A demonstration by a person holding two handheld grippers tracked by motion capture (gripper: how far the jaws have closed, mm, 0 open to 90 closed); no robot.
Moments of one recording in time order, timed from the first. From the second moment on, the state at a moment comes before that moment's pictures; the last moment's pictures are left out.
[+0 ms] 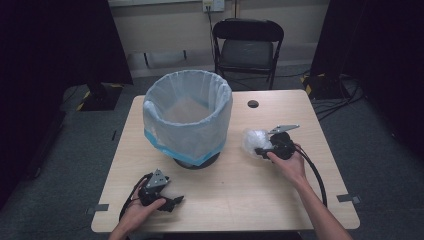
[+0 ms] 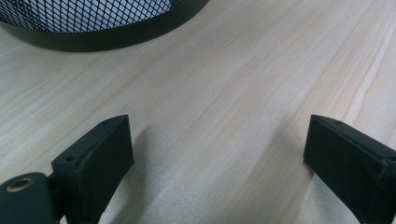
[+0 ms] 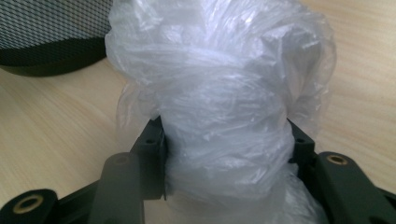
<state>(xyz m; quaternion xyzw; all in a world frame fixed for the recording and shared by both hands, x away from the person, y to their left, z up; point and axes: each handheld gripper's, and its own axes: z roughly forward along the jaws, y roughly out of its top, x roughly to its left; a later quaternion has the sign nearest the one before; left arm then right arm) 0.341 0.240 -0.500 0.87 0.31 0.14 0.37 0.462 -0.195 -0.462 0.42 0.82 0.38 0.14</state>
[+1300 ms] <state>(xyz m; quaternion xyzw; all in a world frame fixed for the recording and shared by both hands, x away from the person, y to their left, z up) 0.341 0.241 -0.500 0.87 0.31 0.14 0.37 0.440 -0.187 -0.302 0.33 0.75 0.54 0.19</state>
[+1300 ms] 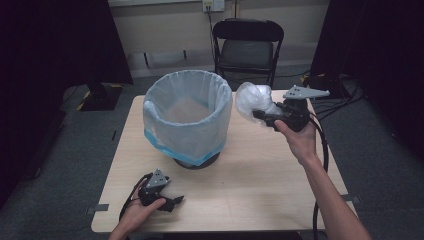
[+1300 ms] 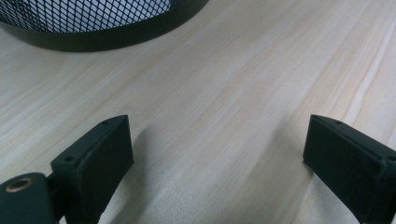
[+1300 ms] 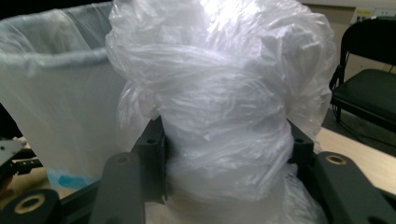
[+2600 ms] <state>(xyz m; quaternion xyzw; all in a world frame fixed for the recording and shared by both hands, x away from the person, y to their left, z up) 0.341 0.239 -0.501 0.86 0.31 0.13 0.38 0.495 -0.062 -0.219 0.23 0.77 0.57 0.16</state>
